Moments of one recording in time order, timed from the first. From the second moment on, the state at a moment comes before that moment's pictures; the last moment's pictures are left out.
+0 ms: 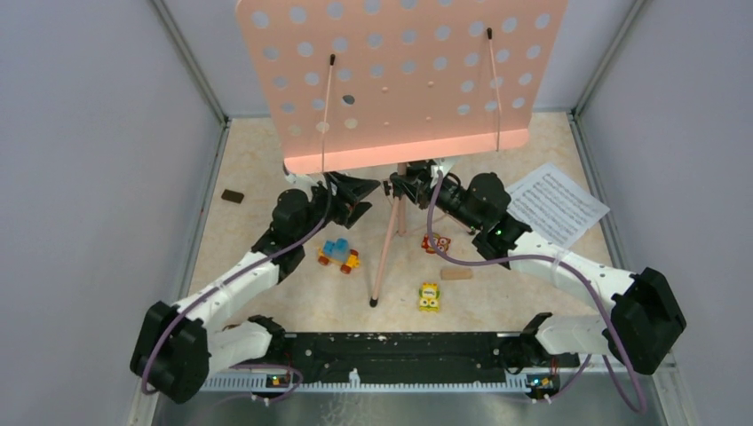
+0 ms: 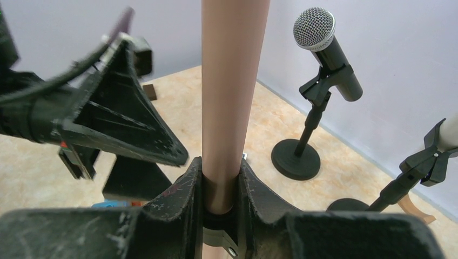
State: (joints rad) left arm -0.48 1.16 0.58 0.47 0.28 -1.45; right arm 0.75 1.23 0.82 0.53 -0.17 -0.09
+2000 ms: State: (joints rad) left arm -0.48 1.18 0.72 0.32 0.91 1.19; right arm 0.75 1.21 0.82 0.50 -0.19 -0.15
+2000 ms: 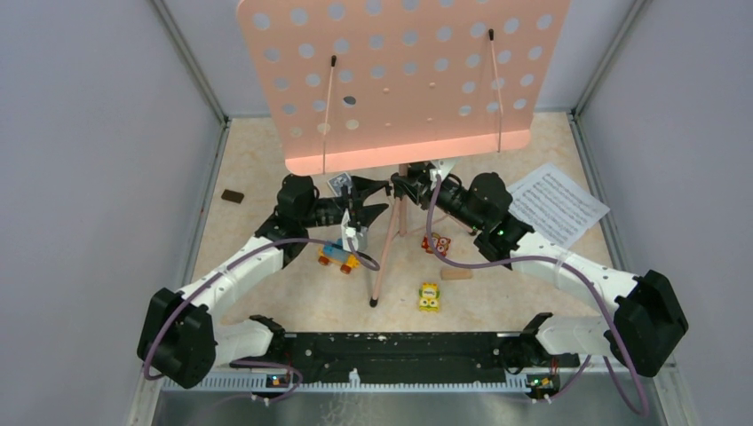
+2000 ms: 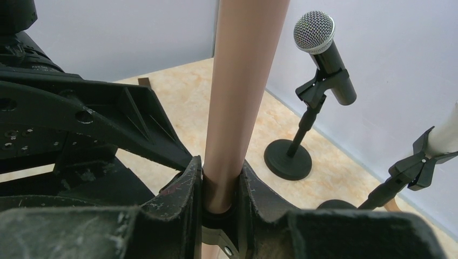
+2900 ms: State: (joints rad) left arm -0.49 1.20 0.63 0.69 0.83 0.73; right arm 0.75 1.20 0.82 0.49 -0.20 -0.16
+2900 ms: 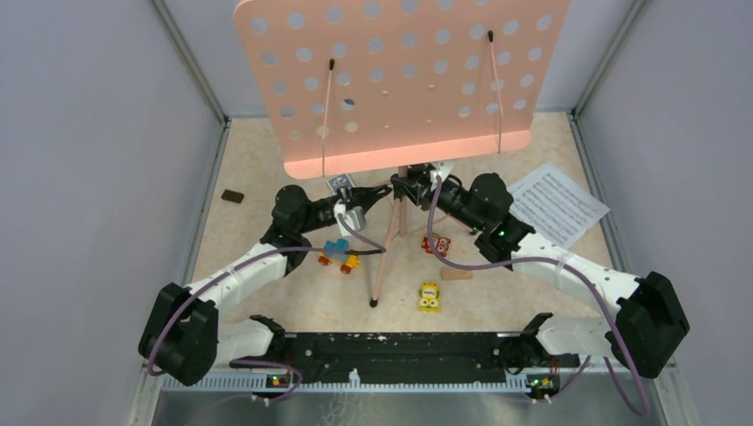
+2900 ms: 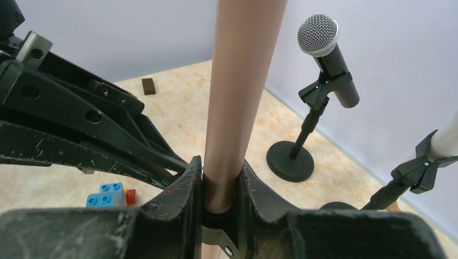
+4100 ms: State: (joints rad) left arm -0.48 1.35 0.70 0.66 0.49 -1.64; right arm 0.73 1.20 0.82 0.47 -0.12 -0.17
